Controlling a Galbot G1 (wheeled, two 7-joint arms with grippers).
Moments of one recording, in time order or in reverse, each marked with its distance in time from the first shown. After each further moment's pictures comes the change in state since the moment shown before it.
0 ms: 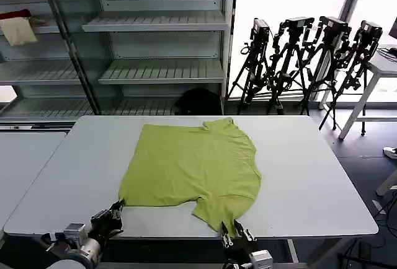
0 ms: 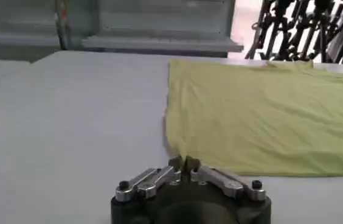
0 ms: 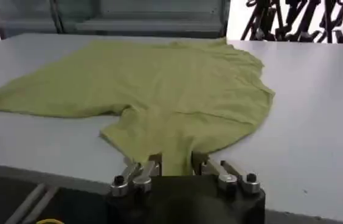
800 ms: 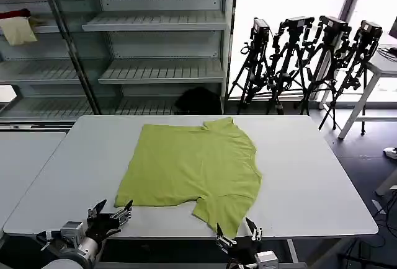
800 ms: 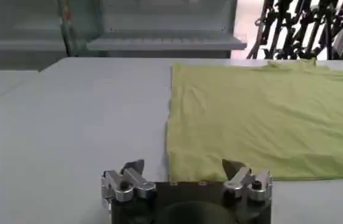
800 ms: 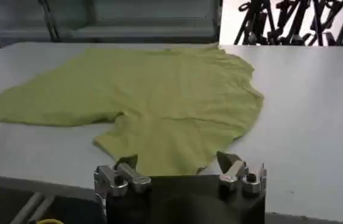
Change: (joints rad) left arm 0.004 -0.003 -0.025 -0.029 -0.028 0.045 -0.052; right arm -0.033 -0.005 -0.015 0.002 0.008 0.000 0.008
